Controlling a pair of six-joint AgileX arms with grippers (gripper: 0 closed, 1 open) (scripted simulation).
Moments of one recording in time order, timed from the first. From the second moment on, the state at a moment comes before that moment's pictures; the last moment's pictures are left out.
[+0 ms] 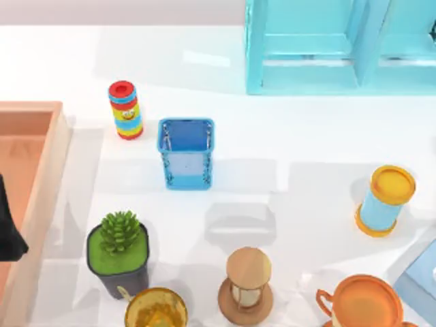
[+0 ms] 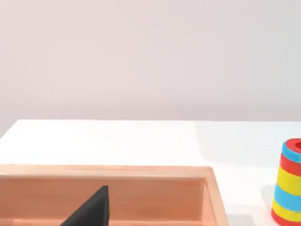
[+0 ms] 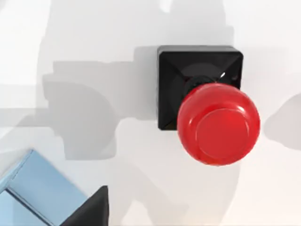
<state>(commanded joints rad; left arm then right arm) 0.00 0.00 0.00 0.00 0.00 0.00 -0.28 1.82 1.59 -1.29 0.00 -0.26</state>
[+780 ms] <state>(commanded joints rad) 0.00 0.00 0.00 0.00 0.00 0.00 -0.28 1.89 1.52 -1.20 0.00 -0.26</state>
